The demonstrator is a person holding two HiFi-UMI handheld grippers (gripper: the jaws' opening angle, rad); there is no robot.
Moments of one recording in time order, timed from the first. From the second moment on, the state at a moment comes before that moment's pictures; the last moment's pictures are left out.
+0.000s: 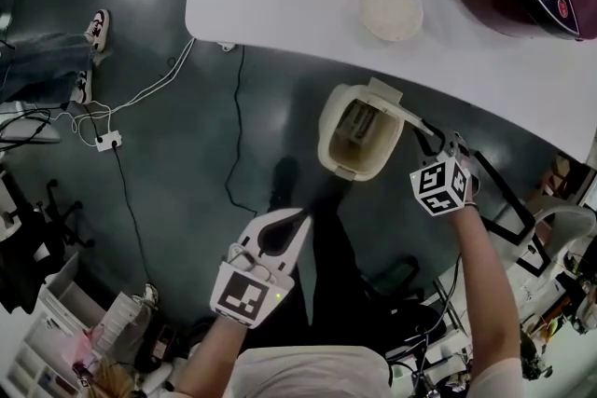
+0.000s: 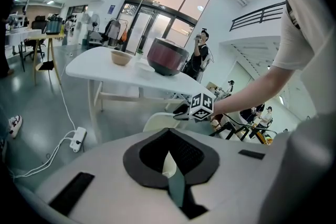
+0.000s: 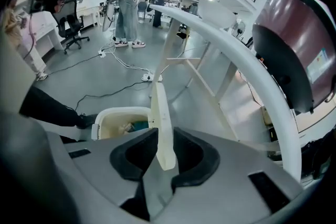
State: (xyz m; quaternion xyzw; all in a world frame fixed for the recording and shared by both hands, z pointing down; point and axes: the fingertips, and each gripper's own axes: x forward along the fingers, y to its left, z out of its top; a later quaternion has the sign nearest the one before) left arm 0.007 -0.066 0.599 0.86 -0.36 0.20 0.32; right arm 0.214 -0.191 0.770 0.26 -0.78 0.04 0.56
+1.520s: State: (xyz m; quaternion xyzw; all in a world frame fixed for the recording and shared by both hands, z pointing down) left arm 0.002 -0.023 0.663 0.86 -0.30 0.25 0.33; right arm 0.151 -0.011 0.891 0.18 -0.79 0.14 0.57
